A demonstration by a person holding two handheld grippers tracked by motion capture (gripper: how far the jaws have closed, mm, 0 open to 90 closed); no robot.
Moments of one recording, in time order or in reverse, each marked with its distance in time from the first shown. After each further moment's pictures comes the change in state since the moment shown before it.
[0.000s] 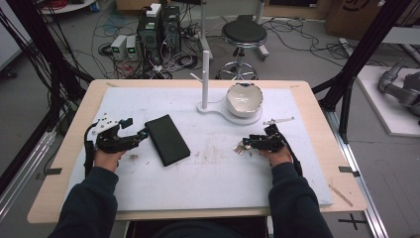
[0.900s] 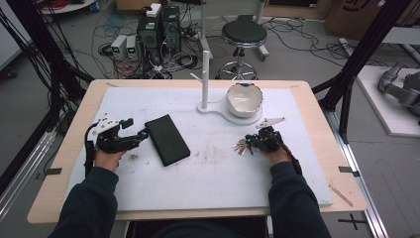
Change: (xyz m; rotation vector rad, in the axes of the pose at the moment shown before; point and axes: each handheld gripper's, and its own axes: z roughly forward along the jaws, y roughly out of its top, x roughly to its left) left arm 0.000 0.000 0.001 0.008 -0.001 0.001; right arm 0.012 0.005 0.005 0.042 -0.184 -0.285
